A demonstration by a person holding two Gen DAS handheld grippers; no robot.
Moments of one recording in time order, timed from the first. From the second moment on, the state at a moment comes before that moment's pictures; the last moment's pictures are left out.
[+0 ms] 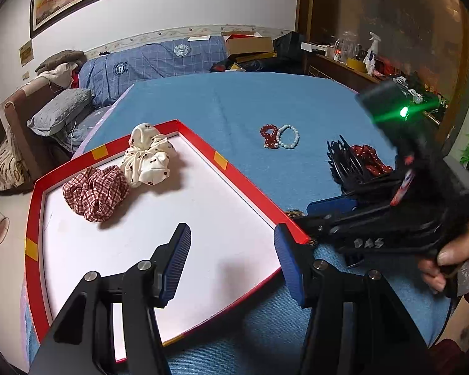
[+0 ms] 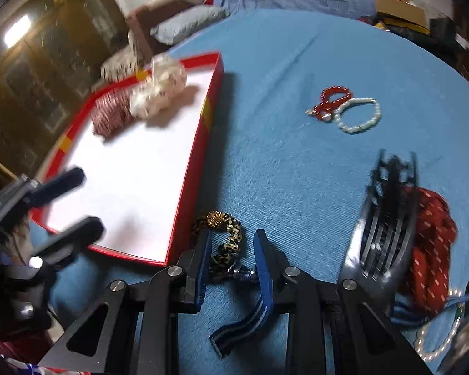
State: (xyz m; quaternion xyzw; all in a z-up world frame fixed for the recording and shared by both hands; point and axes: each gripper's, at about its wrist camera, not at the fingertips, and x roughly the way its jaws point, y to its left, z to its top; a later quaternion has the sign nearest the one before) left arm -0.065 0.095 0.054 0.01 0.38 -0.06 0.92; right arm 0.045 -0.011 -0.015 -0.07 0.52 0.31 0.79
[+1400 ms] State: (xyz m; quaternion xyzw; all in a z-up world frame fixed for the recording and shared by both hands) left arm -0.018 -0.046 0.018 0.13 0.43 -0.20 0.87; right arm -0.048 -0.226 -0.002 0.07 0.44 0.19 0.87
